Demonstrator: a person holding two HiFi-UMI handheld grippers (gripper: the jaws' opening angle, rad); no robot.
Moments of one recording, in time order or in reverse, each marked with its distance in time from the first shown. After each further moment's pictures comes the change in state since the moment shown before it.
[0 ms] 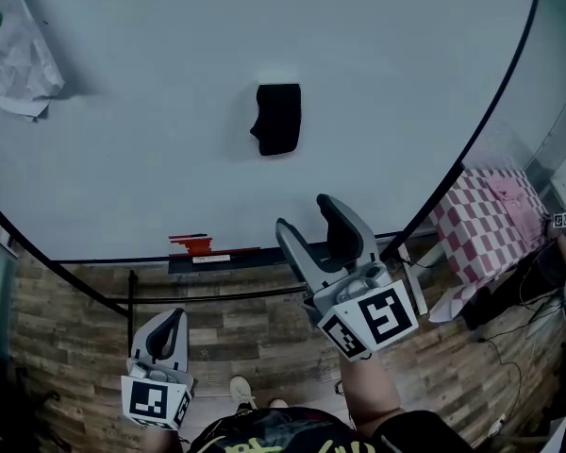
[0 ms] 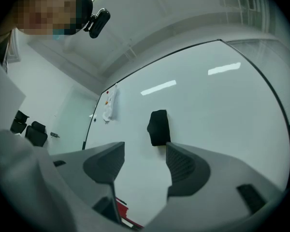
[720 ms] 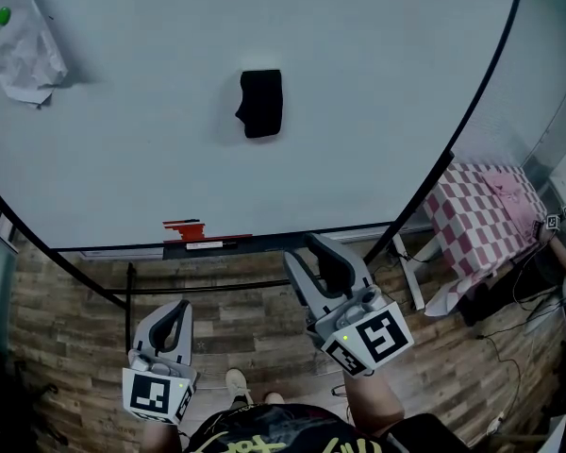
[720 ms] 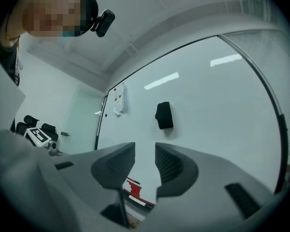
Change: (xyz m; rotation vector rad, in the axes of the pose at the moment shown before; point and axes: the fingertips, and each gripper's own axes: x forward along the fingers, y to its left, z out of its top) left arm -0.009 -0.036 0.014 0.031 -0.071 -0.026; right arm -0.068 0.022 -0.031 0.040 0.079 0.066
